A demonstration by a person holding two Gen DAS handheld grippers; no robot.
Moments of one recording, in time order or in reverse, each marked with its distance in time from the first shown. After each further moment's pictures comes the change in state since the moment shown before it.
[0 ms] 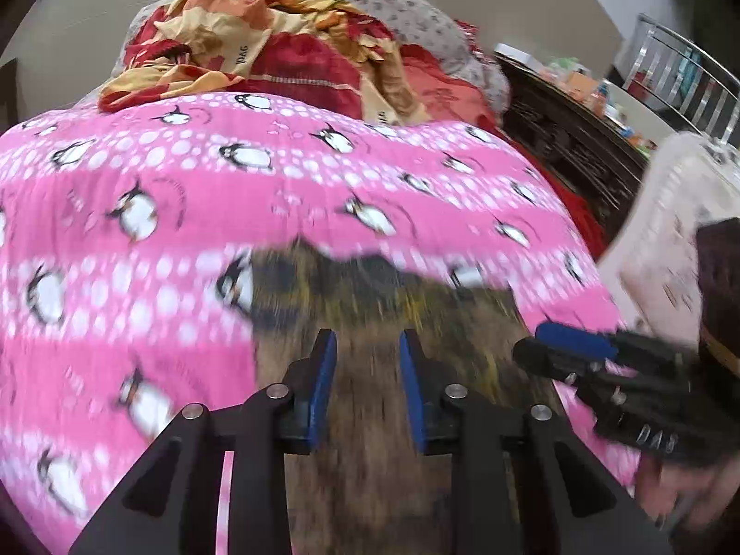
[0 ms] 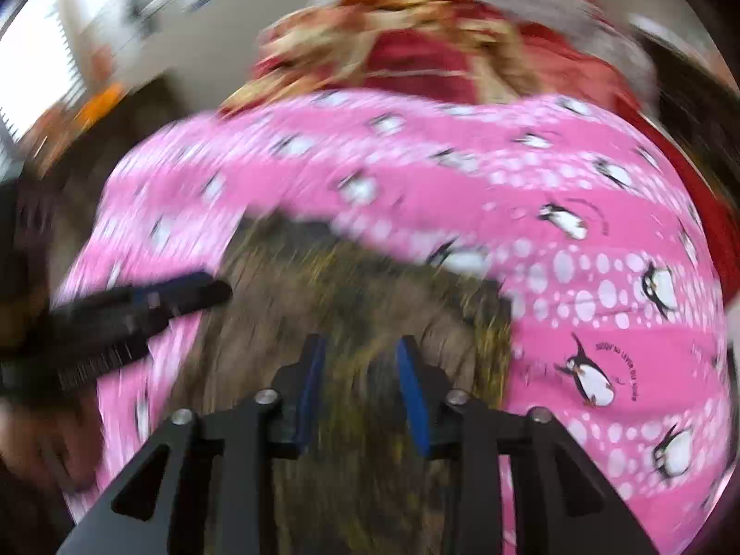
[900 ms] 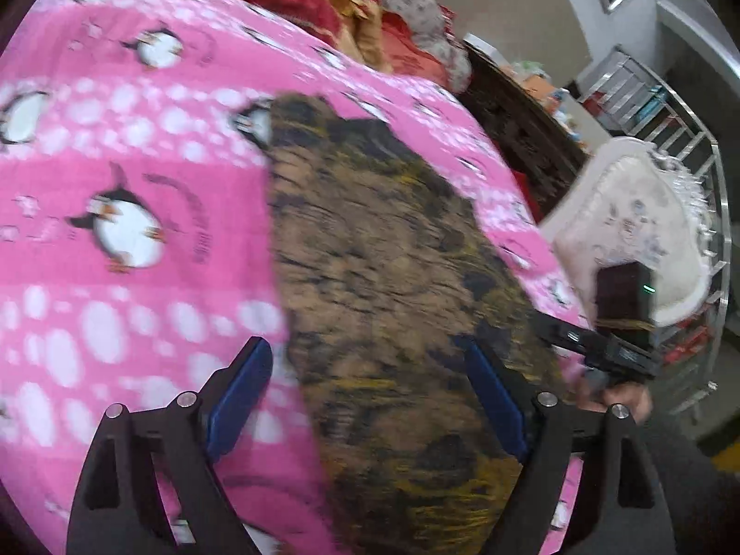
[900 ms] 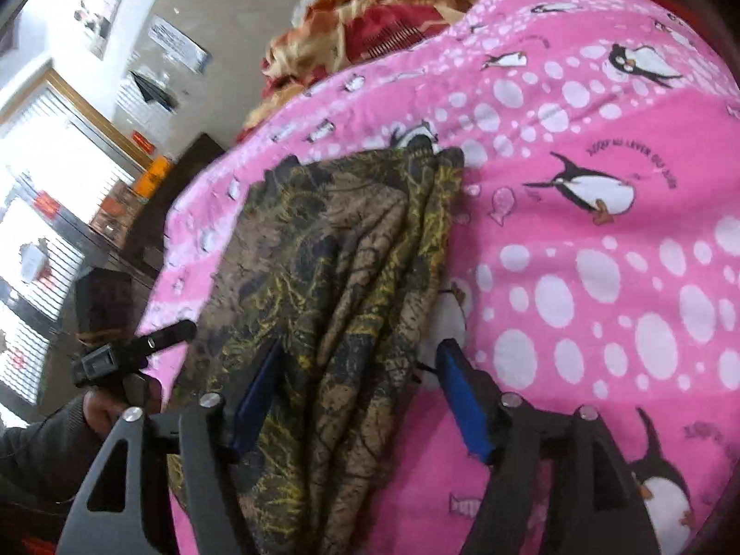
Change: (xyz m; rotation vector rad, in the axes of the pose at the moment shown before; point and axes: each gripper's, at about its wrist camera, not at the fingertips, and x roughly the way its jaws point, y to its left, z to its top) left arm -0.016 0.056 -0.093 -0.088 0.126 -0.351; right arm 0.017 -0.106 -0.099 0.199 -0.010 0.423
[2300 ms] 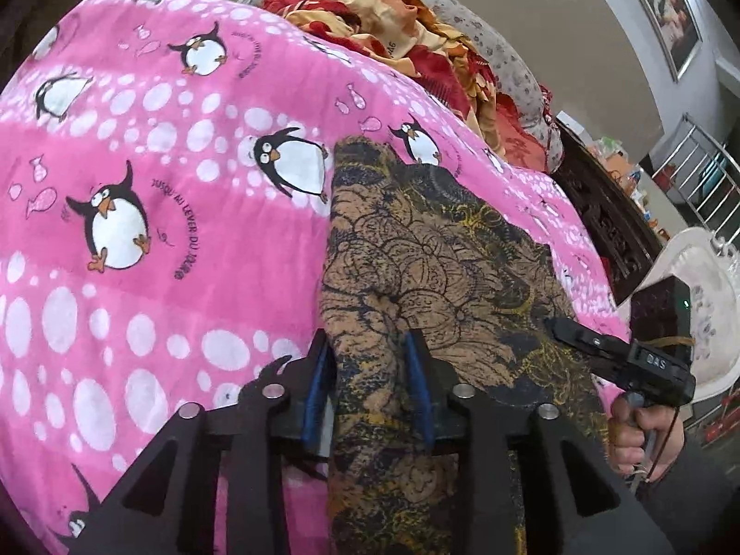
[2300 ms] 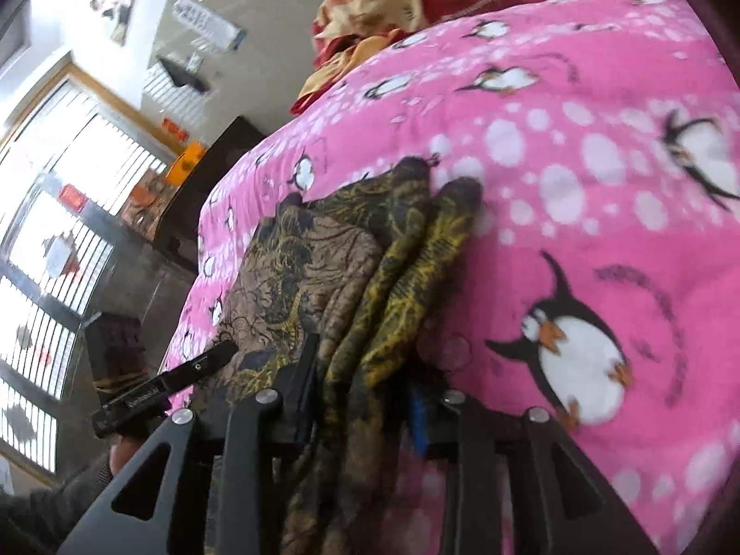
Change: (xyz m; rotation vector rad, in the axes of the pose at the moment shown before) left arm -0.107 0.124 -0.001 -0.163 -0.216 0.264; right arm 0.129 0.101 0.042 -0.019 0.048 0.097
